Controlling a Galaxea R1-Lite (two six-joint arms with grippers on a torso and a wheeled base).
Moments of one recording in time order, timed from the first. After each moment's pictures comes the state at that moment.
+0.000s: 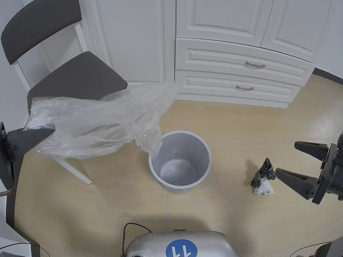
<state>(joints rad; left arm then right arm) -0.53 0.91 -0.77 -0.07 -0.17 -0.15 0.73 1.01 -0.55 -0.30 -0.09 0.04</state>
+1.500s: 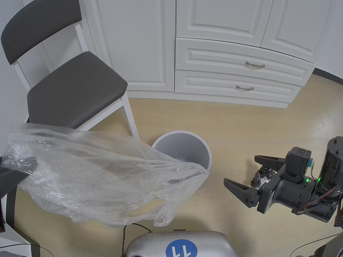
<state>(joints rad) -0.74 0.76 -0.68 -0.08 -0.17 0.04 0.85 1.36 -0.45 -0.69 -0.24 0.10</state>
